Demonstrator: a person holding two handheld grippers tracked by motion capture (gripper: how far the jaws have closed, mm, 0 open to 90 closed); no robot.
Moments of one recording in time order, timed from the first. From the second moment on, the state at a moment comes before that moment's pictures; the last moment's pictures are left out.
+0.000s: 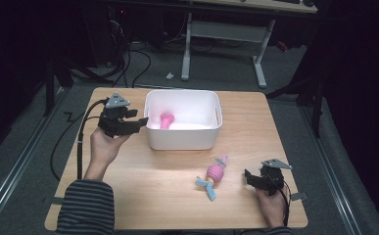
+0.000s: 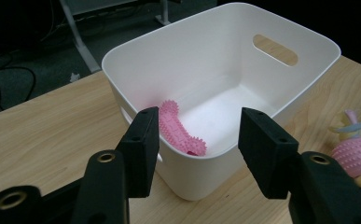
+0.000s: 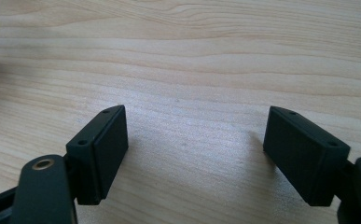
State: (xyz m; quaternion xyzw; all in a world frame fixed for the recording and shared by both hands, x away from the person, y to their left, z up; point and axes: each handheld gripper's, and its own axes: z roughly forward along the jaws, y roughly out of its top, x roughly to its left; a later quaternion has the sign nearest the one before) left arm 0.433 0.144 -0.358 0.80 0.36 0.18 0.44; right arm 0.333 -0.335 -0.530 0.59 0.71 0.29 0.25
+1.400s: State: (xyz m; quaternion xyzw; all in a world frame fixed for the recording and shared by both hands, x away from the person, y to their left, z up) left arm 0.388 0.187 -0.406 0.77 0.41 0.17 0.46; right arm 0.333 -0.335 -0.530 0.59 0.71 0.29 0.25
